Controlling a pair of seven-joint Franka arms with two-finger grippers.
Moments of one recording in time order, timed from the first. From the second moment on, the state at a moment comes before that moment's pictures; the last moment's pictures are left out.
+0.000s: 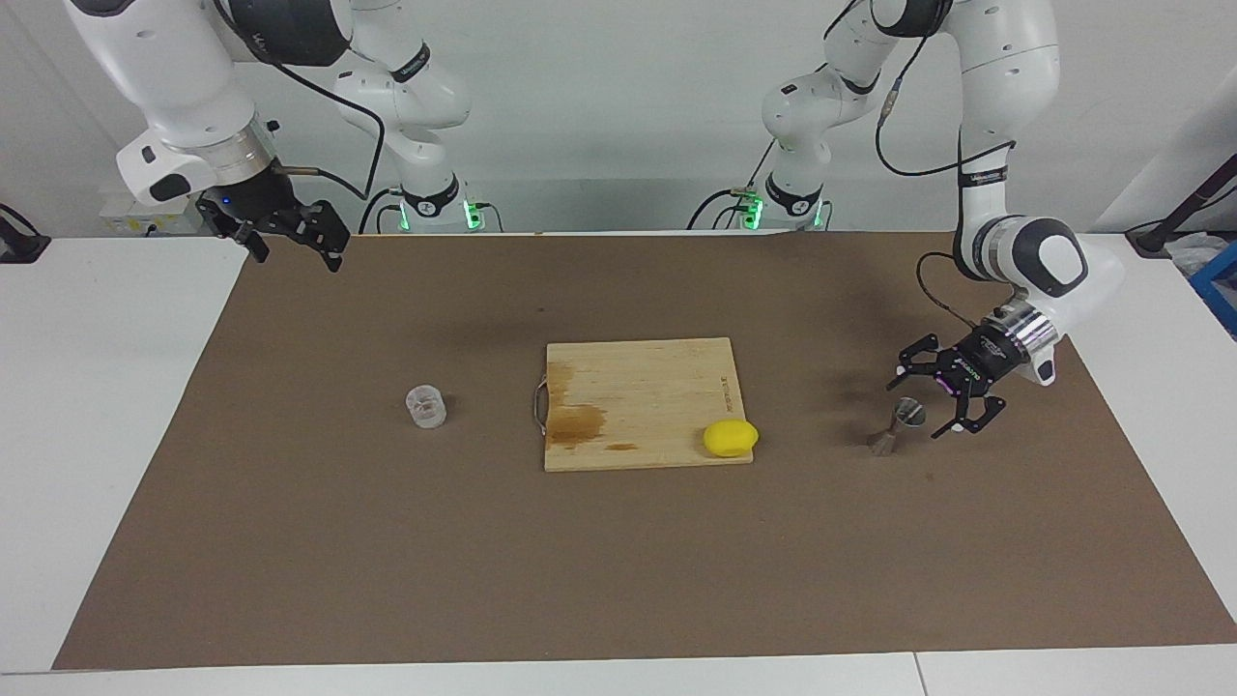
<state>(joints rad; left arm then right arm) 0.35 0.29 -0.10 -2.05 -1.31 2.04 -0.96 -0.03 0.00 0.03 -1.57 -0.03 1.49 0.17</state>
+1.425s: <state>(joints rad) 0.35 0.29 -0.11 -2.06 -1.33 2.06 -0.96 -0.03 0.00 0.03 -1.57 -0.03 1.49 0.17</state>
